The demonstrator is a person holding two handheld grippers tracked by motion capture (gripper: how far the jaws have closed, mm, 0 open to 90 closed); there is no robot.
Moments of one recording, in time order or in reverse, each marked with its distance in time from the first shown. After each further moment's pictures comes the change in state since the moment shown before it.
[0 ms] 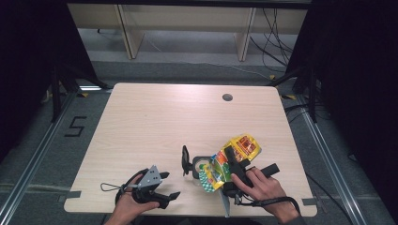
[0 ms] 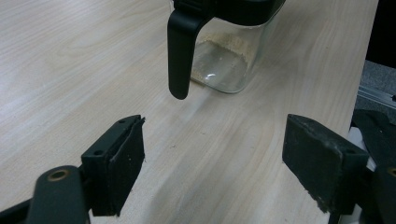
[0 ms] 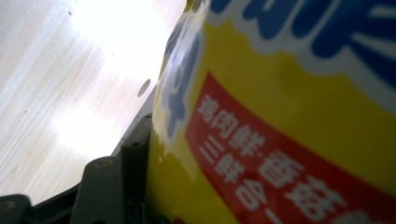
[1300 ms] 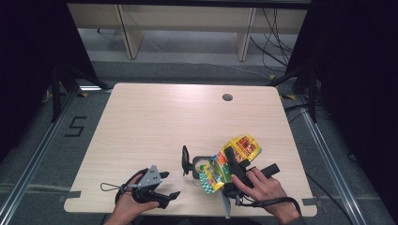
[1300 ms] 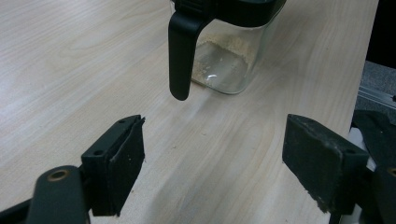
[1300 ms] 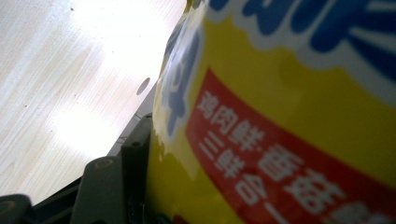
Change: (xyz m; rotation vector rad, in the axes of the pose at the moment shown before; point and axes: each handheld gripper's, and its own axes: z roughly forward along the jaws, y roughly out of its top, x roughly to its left) left arm 0.001 0.001 -0.001 -0.001 -0.005 0.018; right arm -0.001 0.000 -0.002 -0.007 -0.007 -0.033
